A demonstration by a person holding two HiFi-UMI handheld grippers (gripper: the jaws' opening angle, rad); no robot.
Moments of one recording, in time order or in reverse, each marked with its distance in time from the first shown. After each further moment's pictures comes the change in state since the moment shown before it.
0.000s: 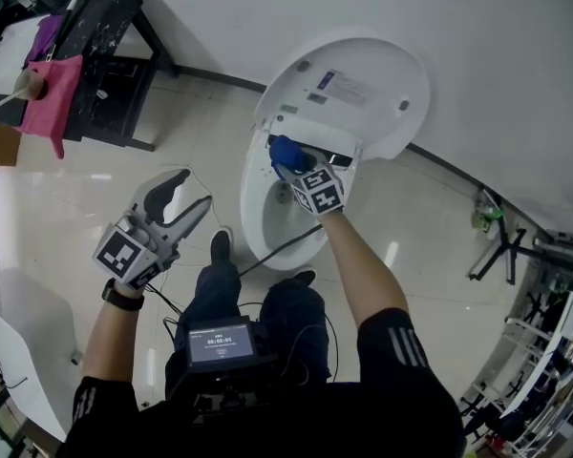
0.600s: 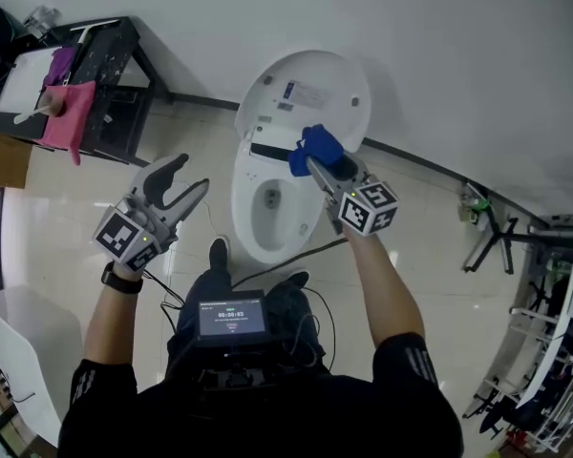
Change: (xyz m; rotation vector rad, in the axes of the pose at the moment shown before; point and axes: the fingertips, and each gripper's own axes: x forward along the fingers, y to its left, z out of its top) left arm -0.006 -0.084 0.116 0.108 -0.074 -0.054; right arm -0.286 -0.005 0.133 0.258 -0.483 -0.039
